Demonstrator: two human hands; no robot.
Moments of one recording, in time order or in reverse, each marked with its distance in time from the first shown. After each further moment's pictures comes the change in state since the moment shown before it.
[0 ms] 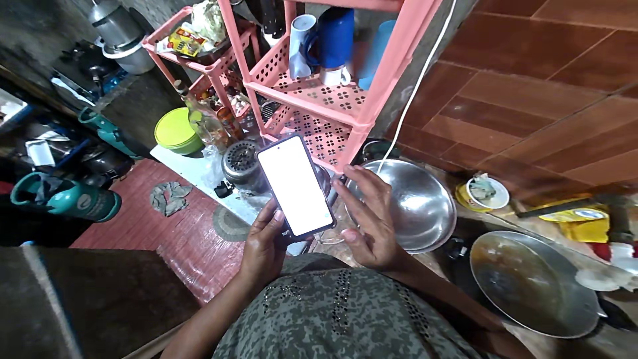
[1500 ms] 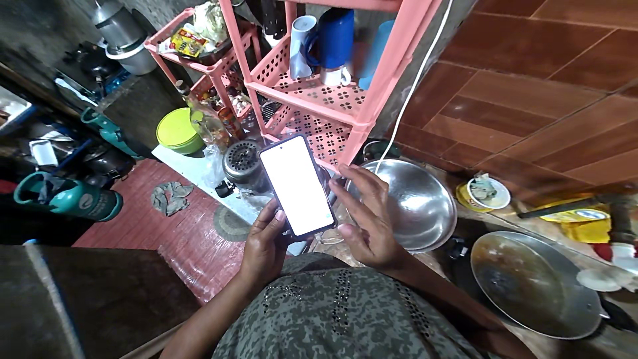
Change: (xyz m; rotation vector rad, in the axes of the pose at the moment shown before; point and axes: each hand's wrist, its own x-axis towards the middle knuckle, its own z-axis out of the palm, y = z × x) left_hand -0.004 -0.001 0.001 0.024 -0.029 0.014; right_hand 0.001 -0.003 -0.002 0.025 -0.044 0.025
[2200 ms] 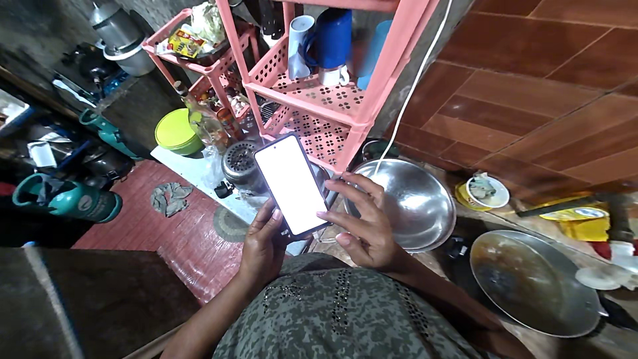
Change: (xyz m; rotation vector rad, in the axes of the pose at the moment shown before) left_hand 0.002 0.000 0.002 -0.027 0.061 0.009; right_hand -0.005 0.004 0.000 0.059 -0.016 -0.089
